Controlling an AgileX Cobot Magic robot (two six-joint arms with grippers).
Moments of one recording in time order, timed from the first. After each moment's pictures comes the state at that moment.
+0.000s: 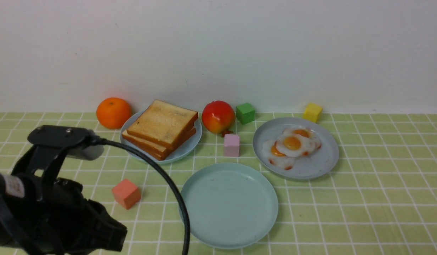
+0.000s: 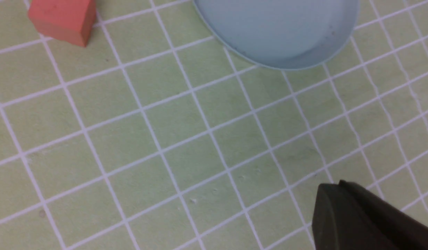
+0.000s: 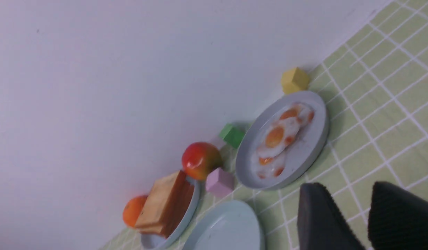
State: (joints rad) right arm 0.04 0.00 -0.07 0.54 0.29 0.26; left arm -0.38 1.05 -0.76 -0.35 0.78 0.13
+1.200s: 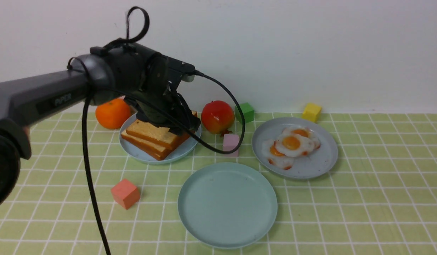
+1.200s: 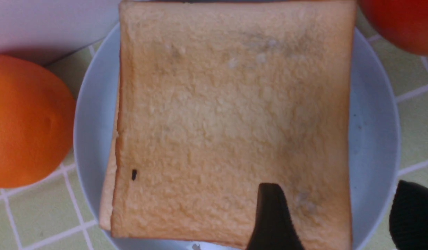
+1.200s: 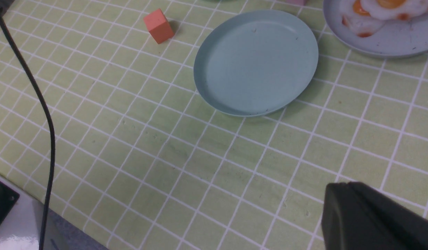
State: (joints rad) right arm 0.25 0.63 -0.84 0.46 1.04 -0.21; left arm -0.38 2.11 -1.70 0.20 0.68 -0.07
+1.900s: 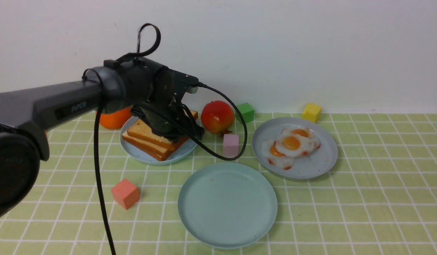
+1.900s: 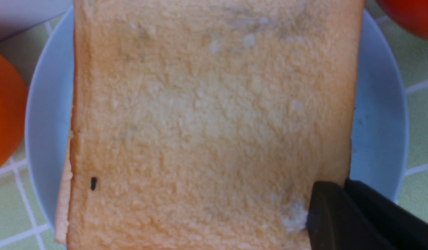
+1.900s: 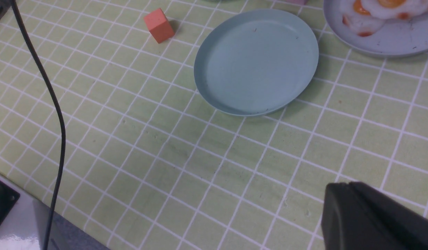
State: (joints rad) right arm 0.25 0.63 -0.84 0.46 1.04 -0.21; left arm -0.38 2.15 -1.71 0.15 0.68 -0.09
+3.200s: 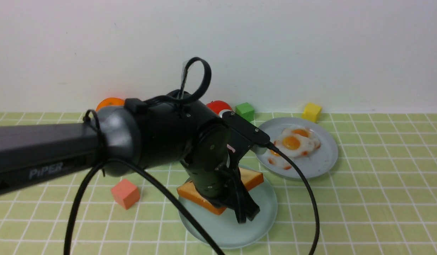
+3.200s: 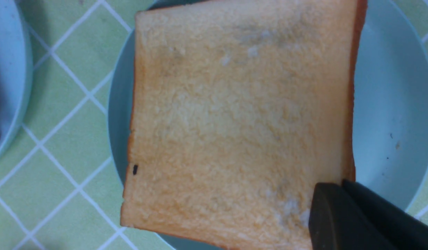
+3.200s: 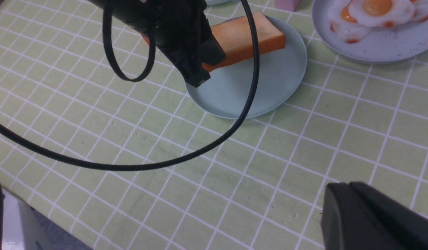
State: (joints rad) right arm 0.25 0.61 -0.84 0.43 1.04 -0.21; left arm -0.75 1.83 -1.31 0.12 0.69 -0.06
